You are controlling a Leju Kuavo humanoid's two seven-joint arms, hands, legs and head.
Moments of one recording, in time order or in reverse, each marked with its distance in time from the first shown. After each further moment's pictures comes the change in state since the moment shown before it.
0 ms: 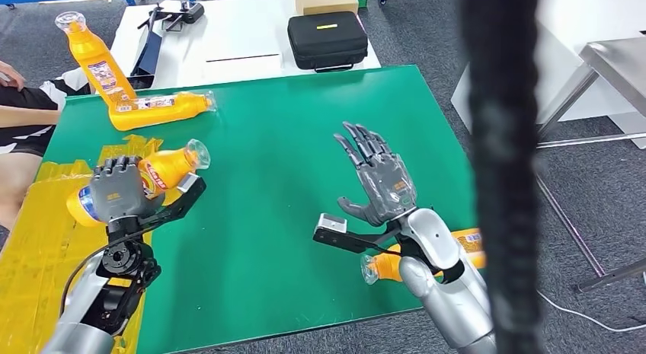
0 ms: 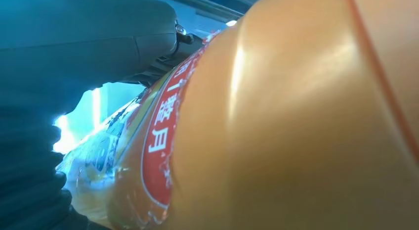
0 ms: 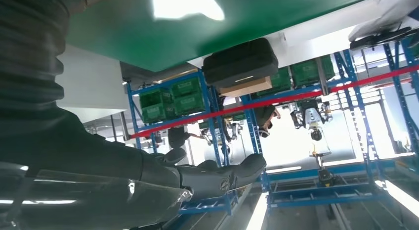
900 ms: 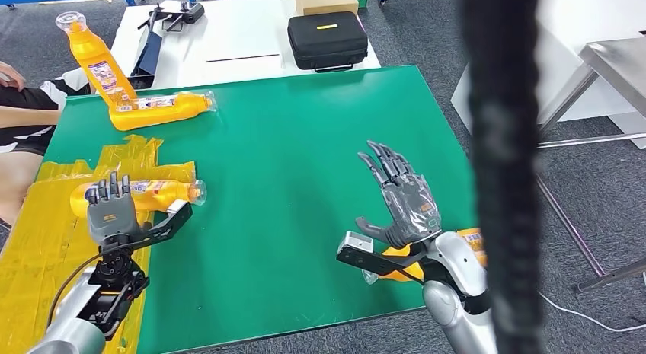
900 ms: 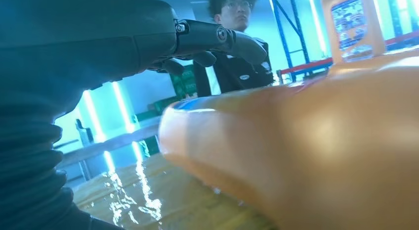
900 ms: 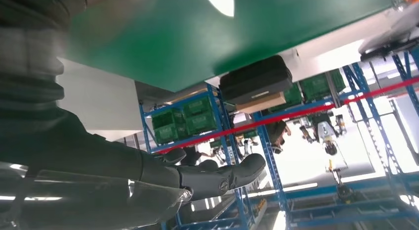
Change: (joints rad) left arm -0.059 0.007 0.089 0.323 0.005 -0.031 -0.045; right arm 0.170 -0.013 -0.122 -0.180 -0.047 0.116 -0.034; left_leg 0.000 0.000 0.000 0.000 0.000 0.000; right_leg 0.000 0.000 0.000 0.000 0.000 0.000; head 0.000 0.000
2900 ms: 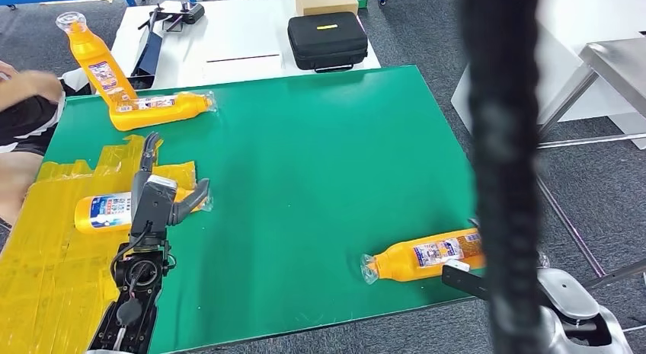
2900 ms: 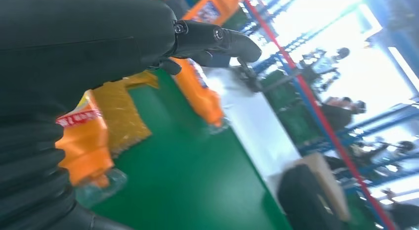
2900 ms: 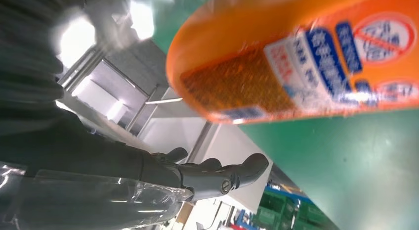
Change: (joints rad) left arm 0.214 -0.238 0.122 -0.604 0.999 -0.206 -0.750; right arm 0.232 -0.269 -0.398 0.130 0.127 0.339 -0.002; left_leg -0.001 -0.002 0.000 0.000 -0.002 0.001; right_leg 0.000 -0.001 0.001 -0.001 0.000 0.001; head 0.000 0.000
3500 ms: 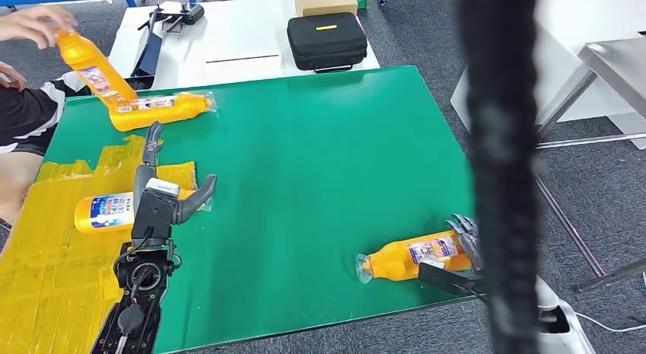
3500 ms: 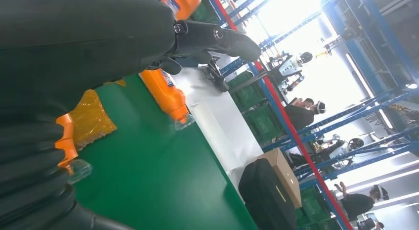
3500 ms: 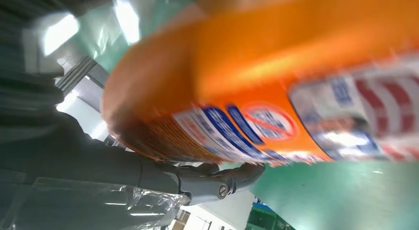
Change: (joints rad) left arm 0.026 -0.003 -0.069 -0.106 0.026 0.009 -0.014; right arm -0.092 0.089 0.073 0.162 0.042 -0.042 -0.005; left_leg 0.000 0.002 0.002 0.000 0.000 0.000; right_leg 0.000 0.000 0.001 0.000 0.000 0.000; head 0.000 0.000
